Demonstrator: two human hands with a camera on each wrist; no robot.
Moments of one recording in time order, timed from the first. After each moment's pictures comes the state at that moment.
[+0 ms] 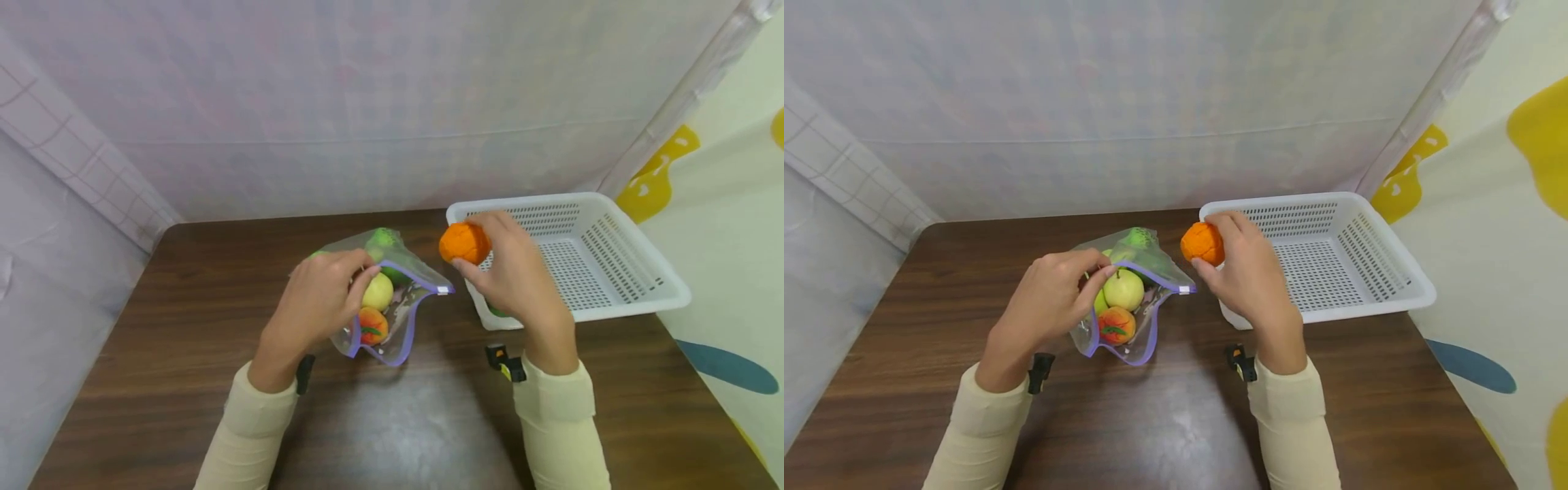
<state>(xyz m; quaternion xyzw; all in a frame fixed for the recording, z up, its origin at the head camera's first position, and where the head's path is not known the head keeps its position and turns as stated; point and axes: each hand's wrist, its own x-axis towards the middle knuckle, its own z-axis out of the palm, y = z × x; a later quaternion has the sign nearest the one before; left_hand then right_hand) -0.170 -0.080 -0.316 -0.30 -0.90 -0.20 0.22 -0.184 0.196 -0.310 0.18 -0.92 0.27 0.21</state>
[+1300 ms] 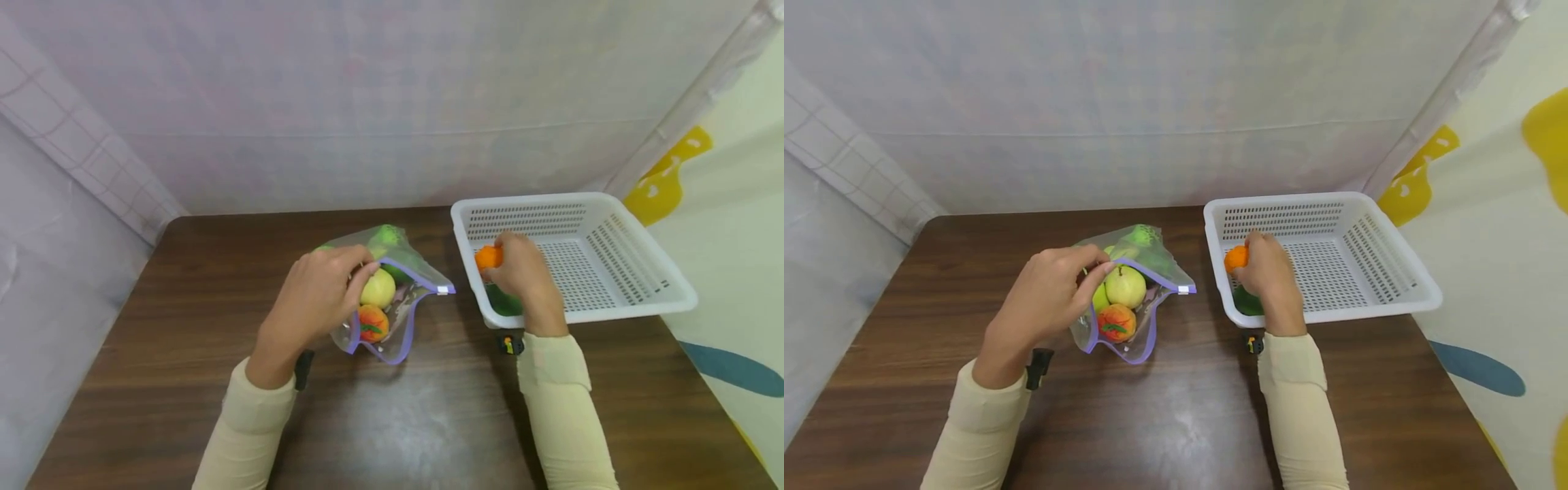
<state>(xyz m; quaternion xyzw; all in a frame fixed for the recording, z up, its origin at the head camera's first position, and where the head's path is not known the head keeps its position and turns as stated) -0.162 -0.084 -0.315 -0.29 -0.91 -0.21 0.21 -0.246 0.236 -0.376 0.03 -0.98 0.21 0.01</state>
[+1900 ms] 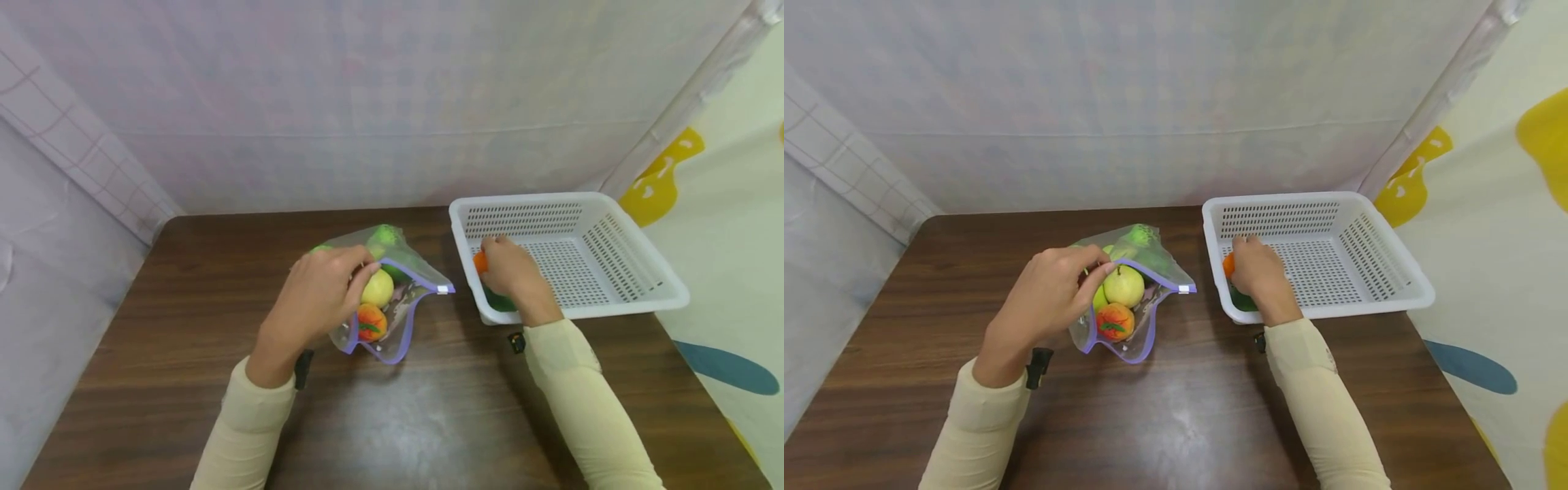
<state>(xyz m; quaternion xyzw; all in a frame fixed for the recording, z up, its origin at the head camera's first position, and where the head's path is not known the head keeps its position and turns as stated) -0.158 -0.083 -0.313 -0.29 -0.91 -0.21 0.20 -0.253 0.228 -0.377 0.10 -0.99 0.08 -0.04</state>
